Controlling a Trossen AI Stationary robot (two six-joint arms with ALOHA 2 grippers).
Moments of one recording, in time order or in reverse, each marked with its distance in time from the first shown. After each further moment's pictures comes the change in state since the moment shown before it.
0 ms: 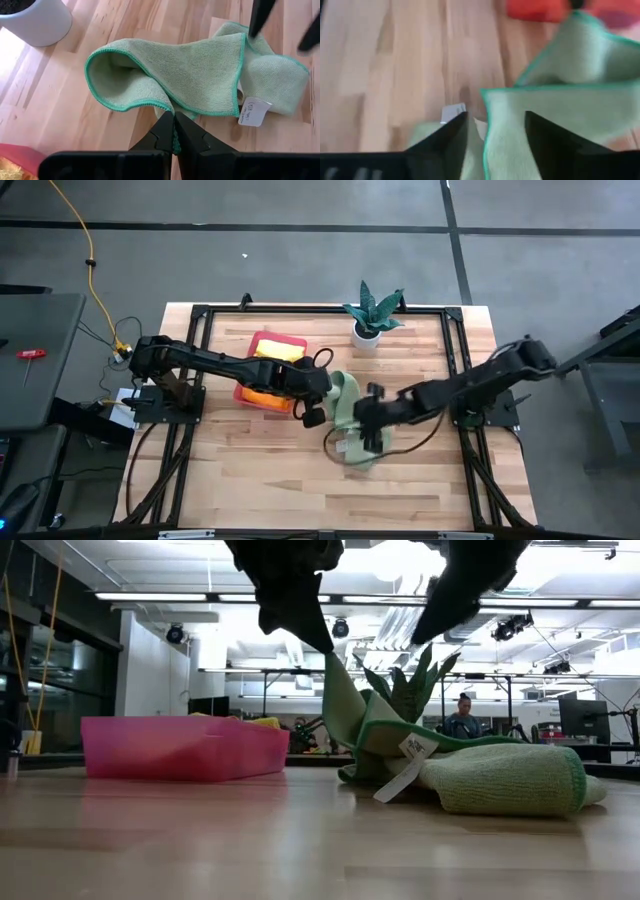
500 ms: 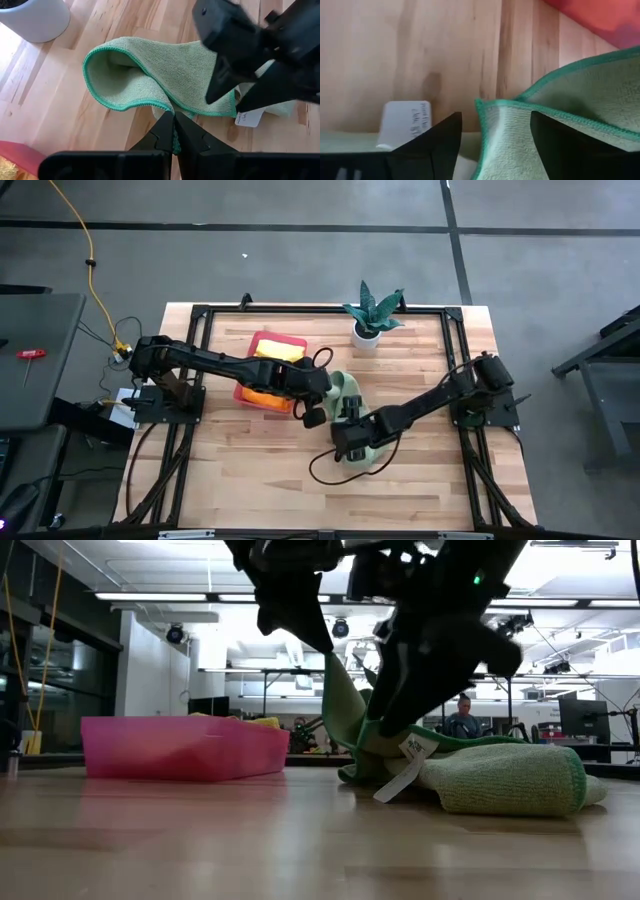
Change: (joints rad) left arm 0.001 0.000 0.000 -0.002 0.008 -0.026; right arm 0.045 0.399 0.178 -0.021 0.195 -0.261
